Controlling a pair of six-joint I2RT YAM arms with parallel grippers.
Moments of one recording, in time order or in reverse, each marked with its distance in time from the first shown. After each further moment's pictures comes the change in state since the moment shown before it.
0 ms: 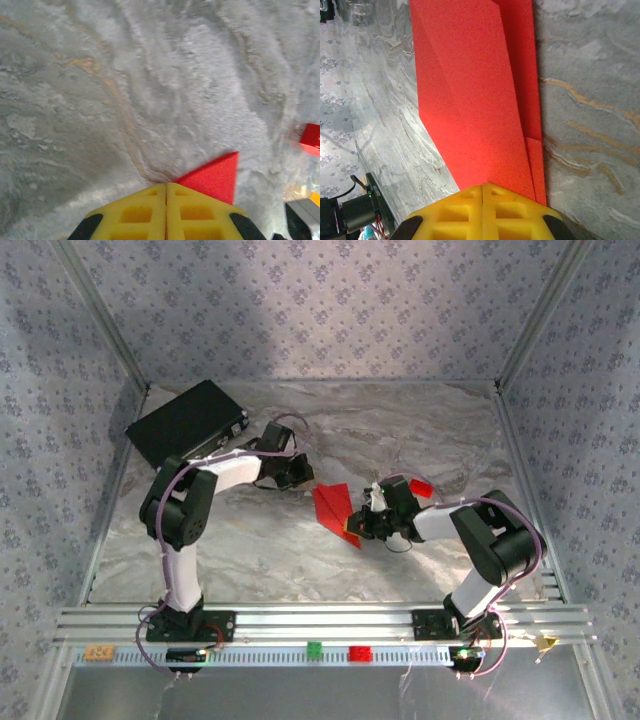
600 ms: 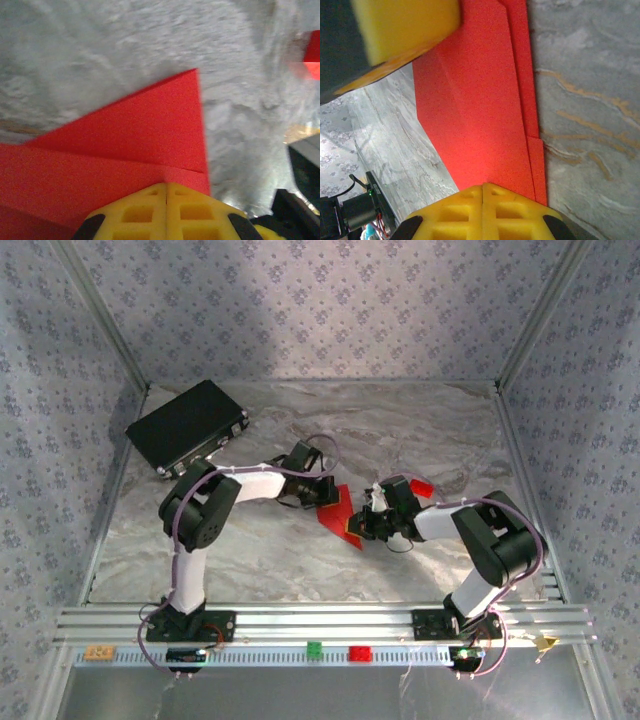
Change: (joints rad) left arm -0.164 0.091 -0.022 0.092 0.087 0.005; right arm -0.006 -0.013 0.006 -0.041 -0.004 0.000
